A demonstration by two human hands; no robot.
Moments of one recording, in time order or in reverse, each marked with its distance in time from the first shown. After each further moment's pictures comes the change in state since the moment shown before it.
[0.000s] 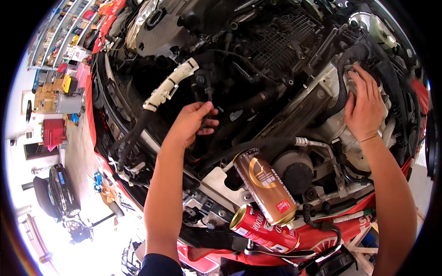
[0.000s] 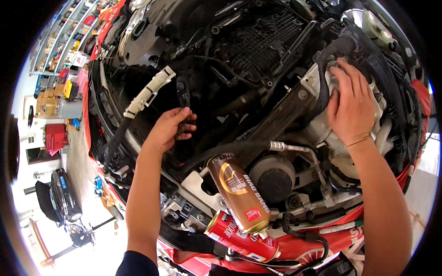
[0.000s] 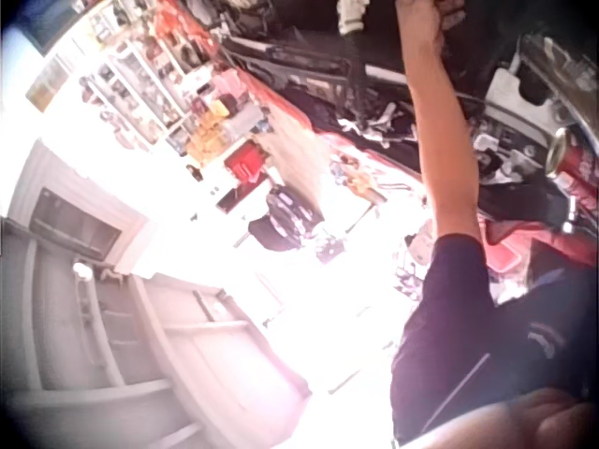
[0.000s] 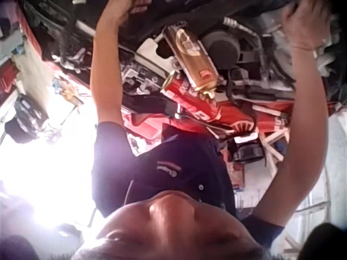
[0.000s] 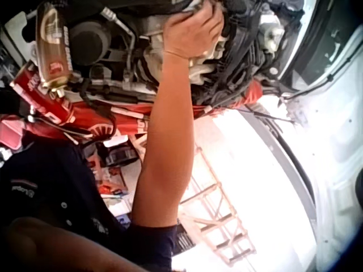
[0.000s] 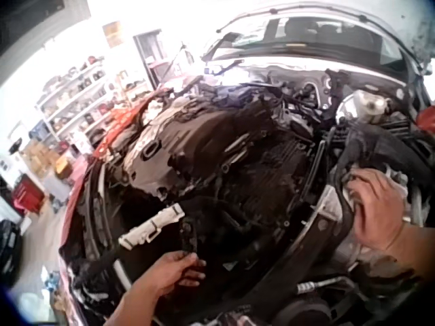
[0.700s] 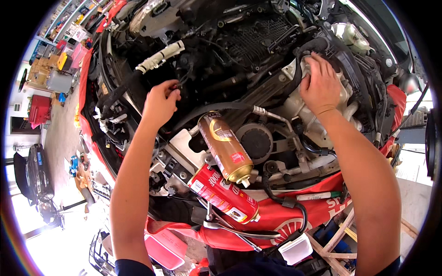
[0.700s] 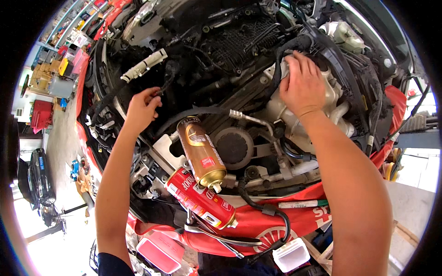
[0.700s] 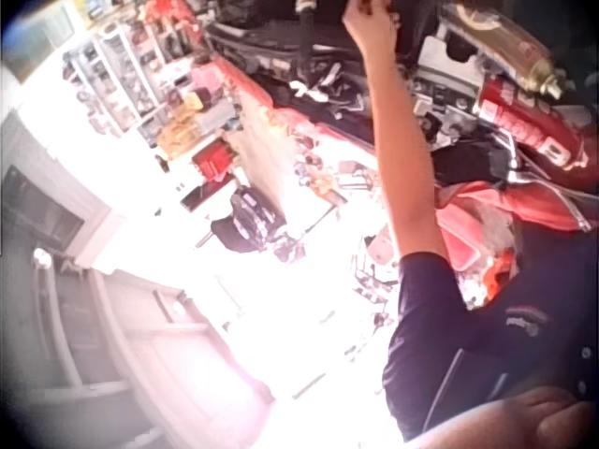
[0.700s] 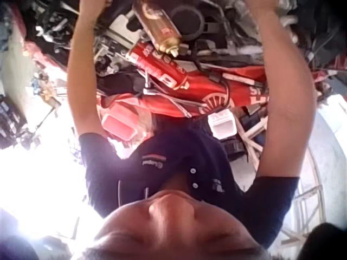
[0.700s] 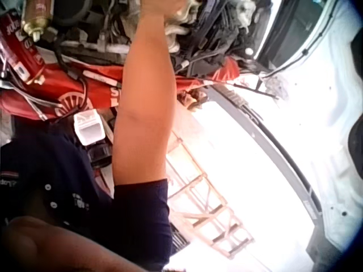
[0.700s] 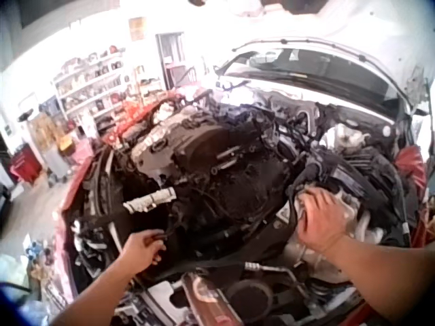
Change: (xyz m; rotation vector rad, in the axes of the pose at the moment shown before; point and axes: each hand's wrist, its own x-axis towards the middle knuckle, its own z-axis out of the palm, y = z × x) left_hand -0.081 -0.009 0.017 0.609 0.385 0.428; right_hand -0.004 0.002 0.002 0.091 0.073 -0.015
